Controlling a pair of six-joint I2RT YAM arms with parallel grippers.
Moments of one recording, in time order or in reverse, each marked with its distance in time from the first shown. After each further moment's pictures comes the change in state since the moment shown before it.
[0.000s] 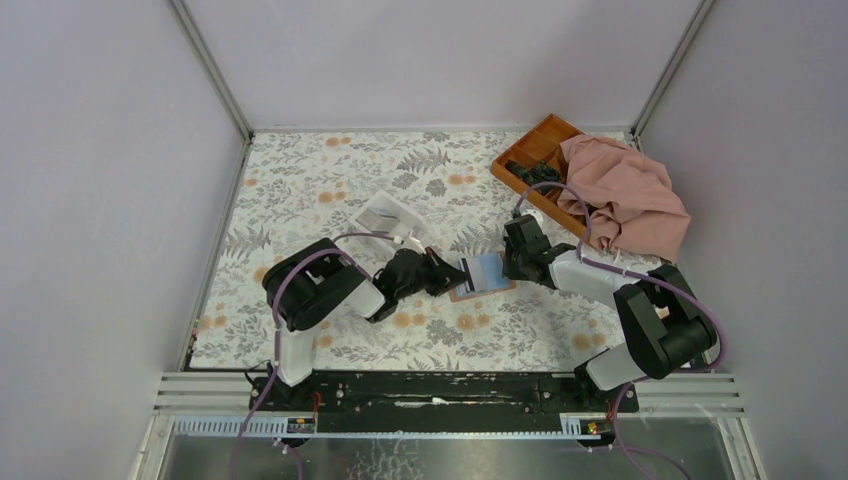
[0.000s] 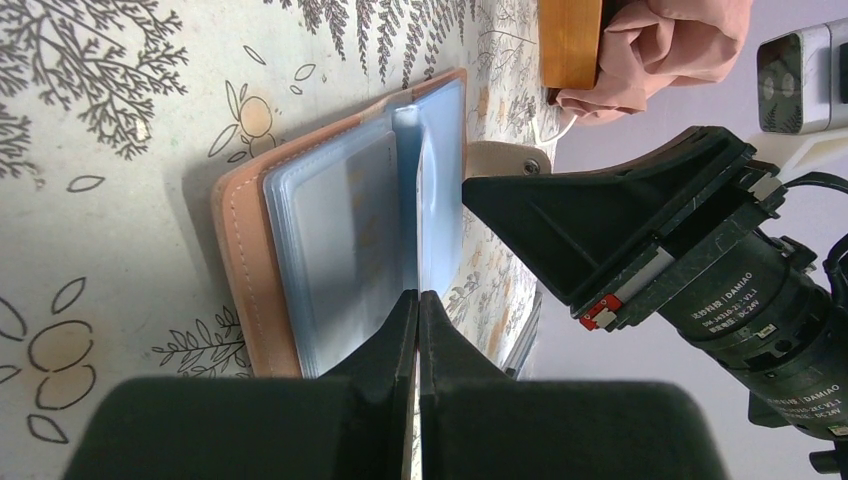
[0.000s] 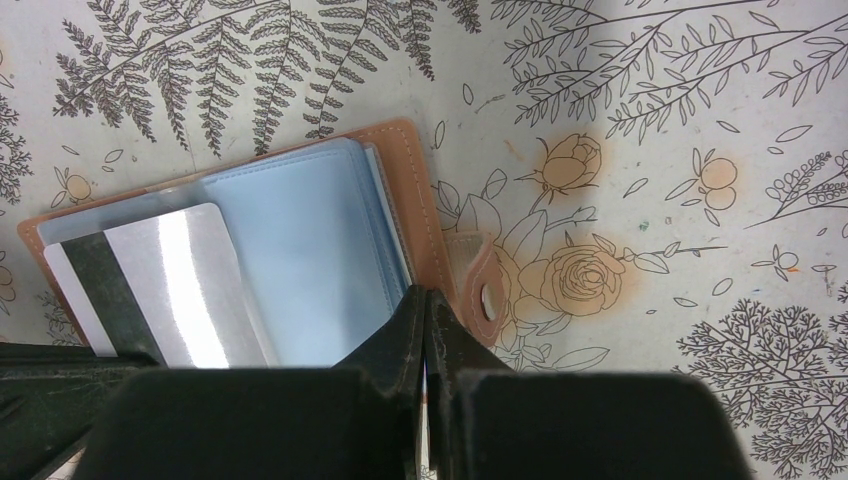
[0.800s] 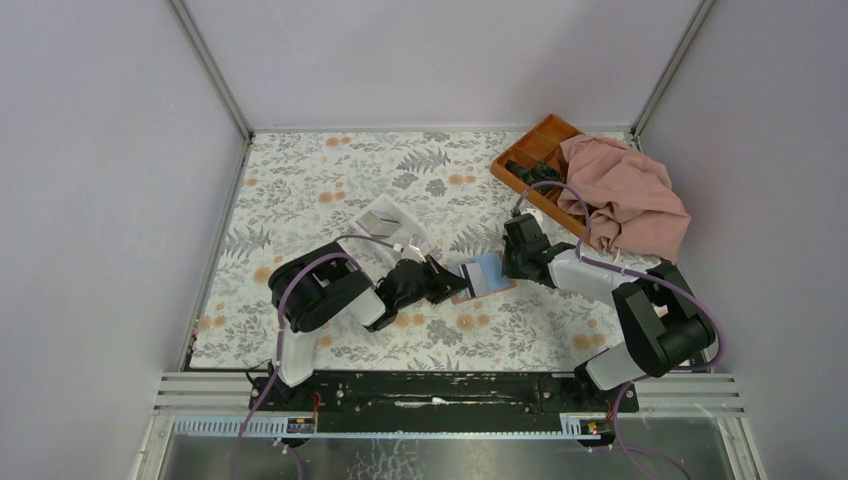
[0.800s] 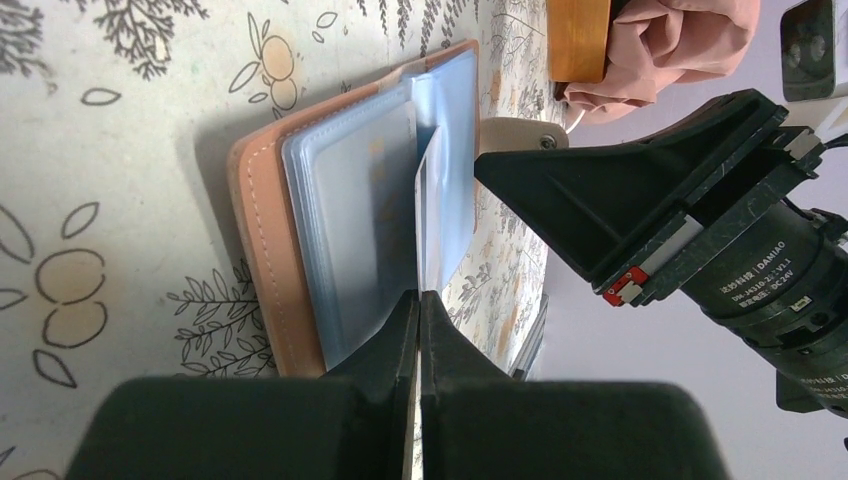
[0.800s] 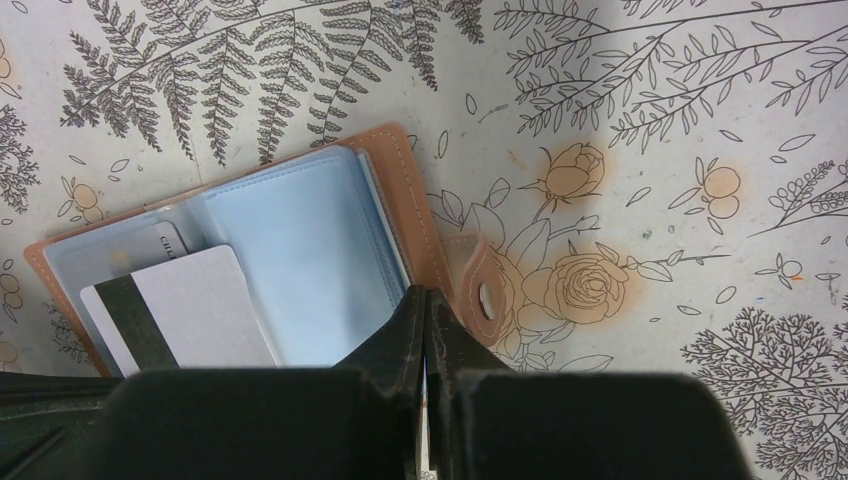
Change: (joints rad) left arm -0.048 0.022 -0.045 0.070 -0.058 -0.015; right arm -0.002 0.010 0.005 0.007 0.000 0.003
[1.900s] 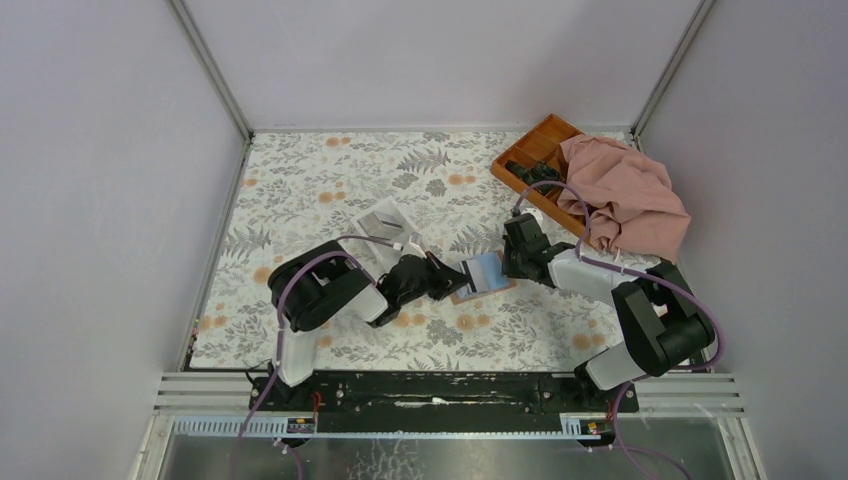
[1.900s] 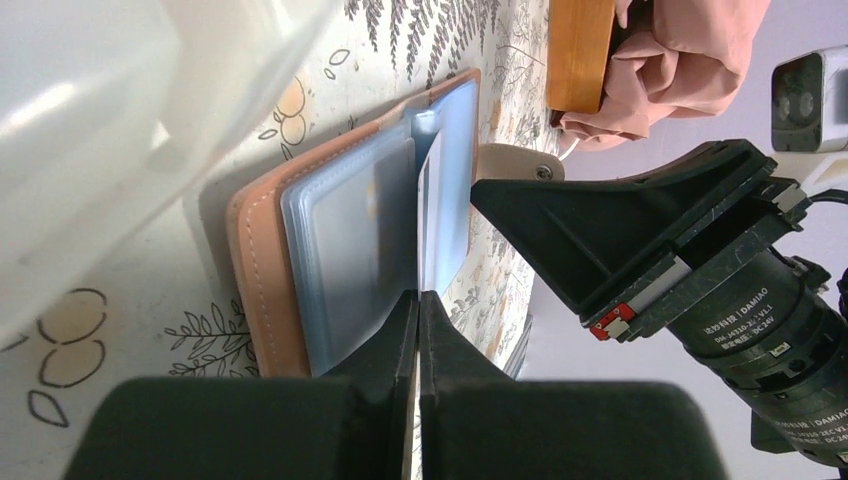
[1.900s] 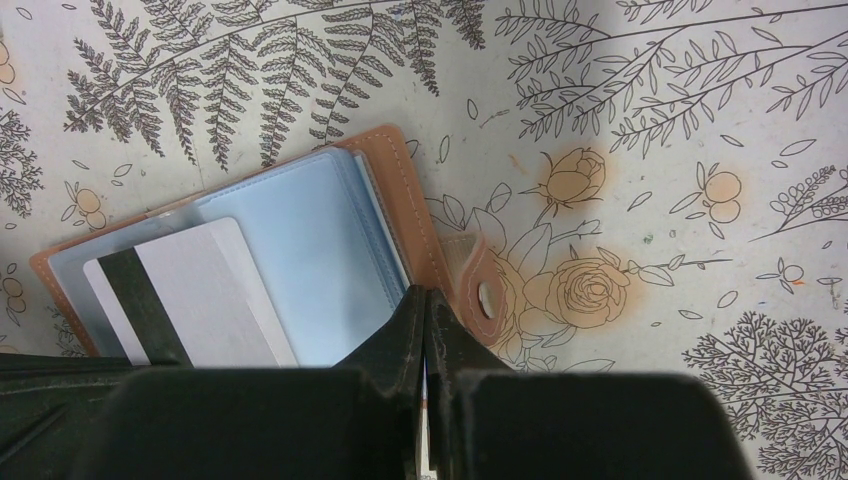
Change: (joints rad) left arm 0.013 0.000 0.035 -0.054 -0.032 -0.057; right arm -0.001 0.005 0.002 0.008 0.000 0.001
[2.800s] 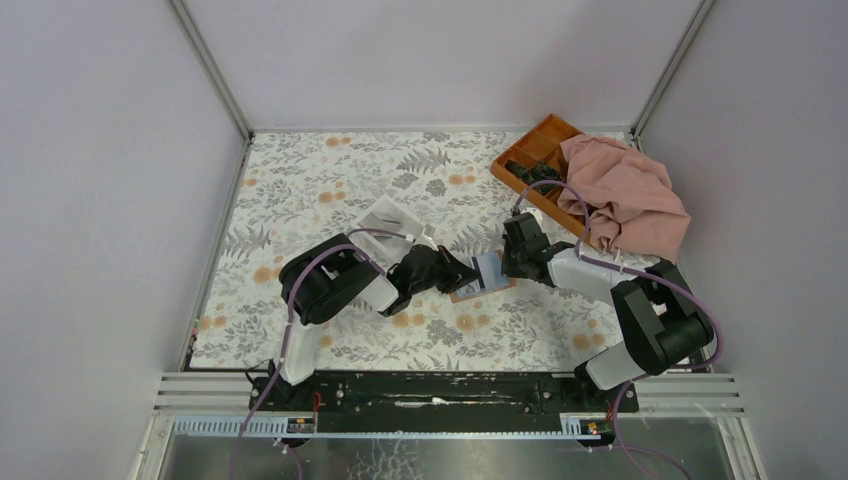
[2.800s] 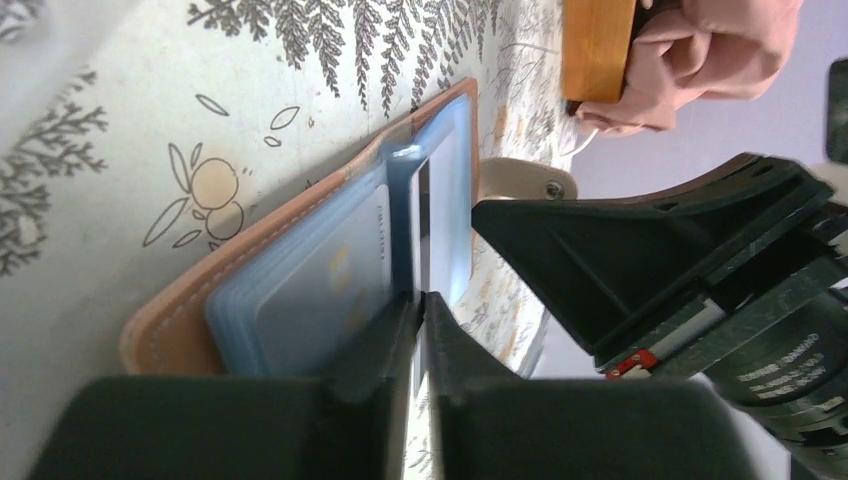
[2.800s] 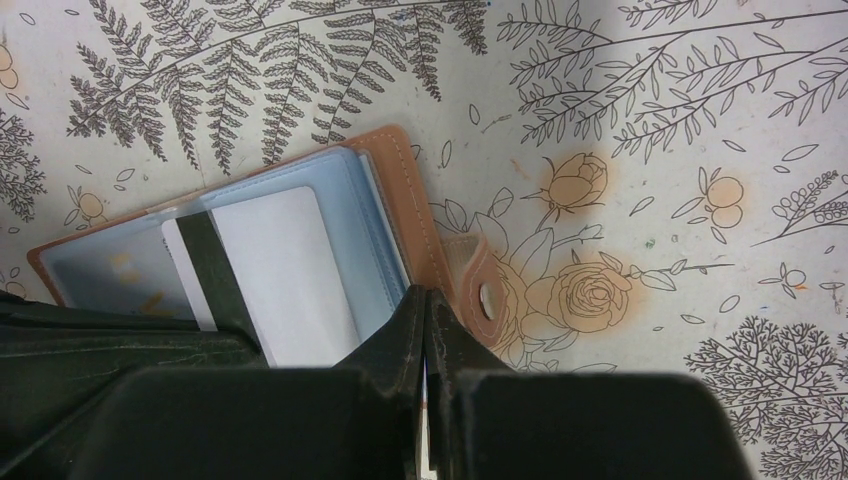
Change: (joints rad) left arm 0.012 0.074 0.132 -0.077 0.078 0.049; right arm -0.001 0.008 0.005 0.002 -0.002 0.002
